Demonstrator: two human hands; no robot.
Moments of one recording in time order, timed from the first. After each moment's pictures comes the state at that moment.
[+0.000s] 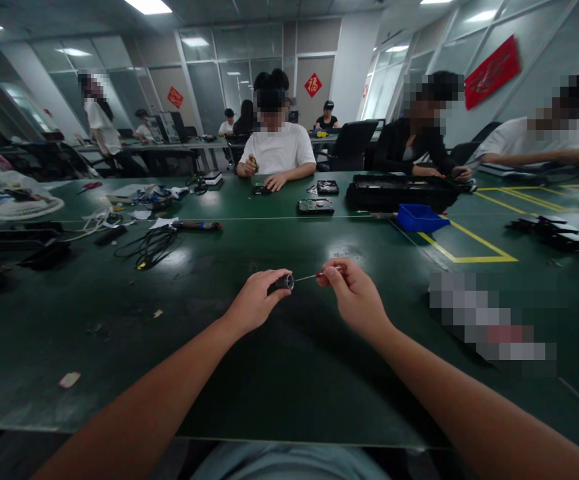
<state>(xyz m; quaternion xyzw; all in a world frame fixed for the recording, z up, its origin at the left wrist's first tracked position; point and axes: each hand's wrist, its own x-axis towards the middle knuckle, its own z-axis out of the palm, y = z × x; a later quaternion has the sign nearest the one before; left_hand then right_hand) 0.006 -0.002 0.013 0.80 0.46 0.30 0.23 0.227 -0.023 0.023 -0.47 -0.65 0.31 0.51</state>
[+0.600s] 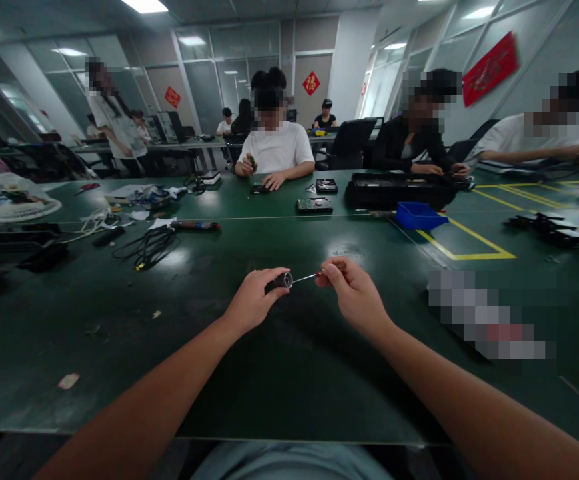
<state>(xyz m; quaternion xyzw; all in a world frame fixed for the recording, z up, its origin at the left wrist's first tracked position) 0.005 -0.003 0.013 0.80 0.47 0.31 0.21 0.226 -0.023 0.025 -0.47 -0.62 0.34 0.52</state>
